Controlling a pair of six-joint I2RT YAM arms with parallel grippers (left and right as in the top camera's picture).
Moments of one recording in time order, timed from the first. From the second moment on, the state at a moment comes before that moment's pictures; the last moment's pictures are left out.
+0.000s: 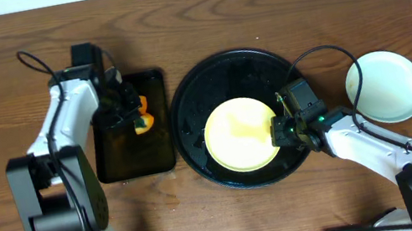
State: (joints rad) left arm 0.03 1.90 1.34 -0.90 0.29 -0.30; right arm 0.42 1.57 0.68 -0.29 -0.12 0.52
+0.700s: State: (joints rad) left arm 0.12 2.02 1.35 -1.02 0.11 -0.30; right arm 0.42 1.57 0.68 -0.29 -0.12 0.52
